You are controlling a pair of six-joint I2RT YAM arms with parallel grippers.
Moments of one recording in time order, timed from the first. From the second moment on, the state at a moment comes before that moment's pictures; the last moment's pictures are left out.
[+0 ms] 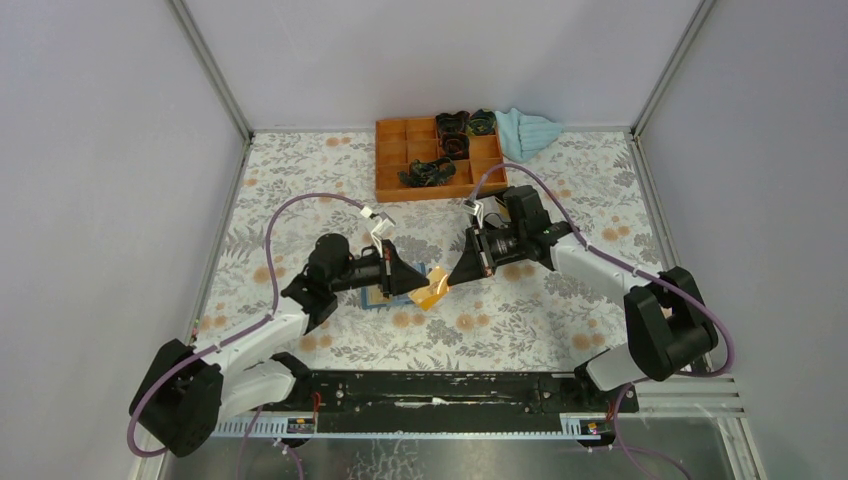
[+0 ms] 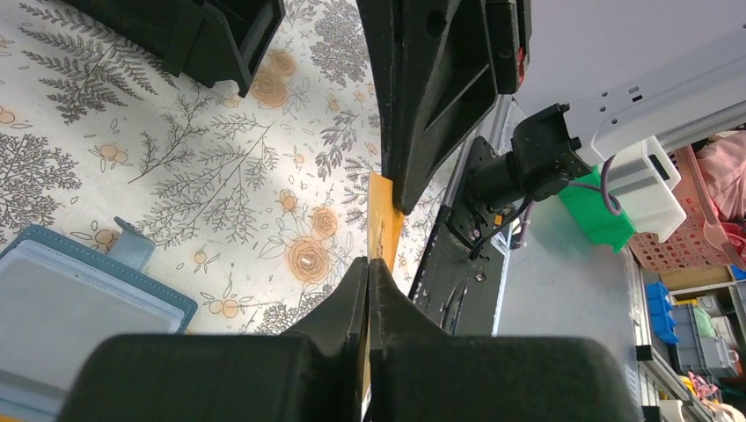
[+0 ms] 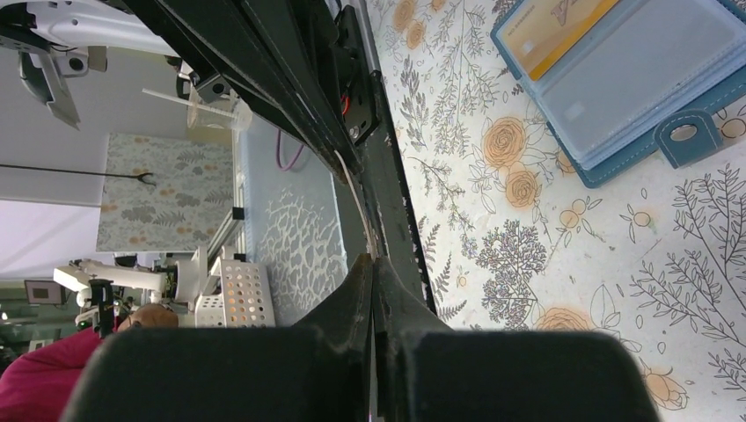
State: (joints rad) left arm -0.56 1.07 0.44 0.42 0.69 -0.54; right arm 0.49 1.47 0.89 -0.18 -1.13 0.29
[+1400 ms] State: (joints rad) left arm -0.56 0.79 0.06 0.35 -0.14 -0.93; right arm 0.65 1.74 1.05 -0.12 -0.60 0.43
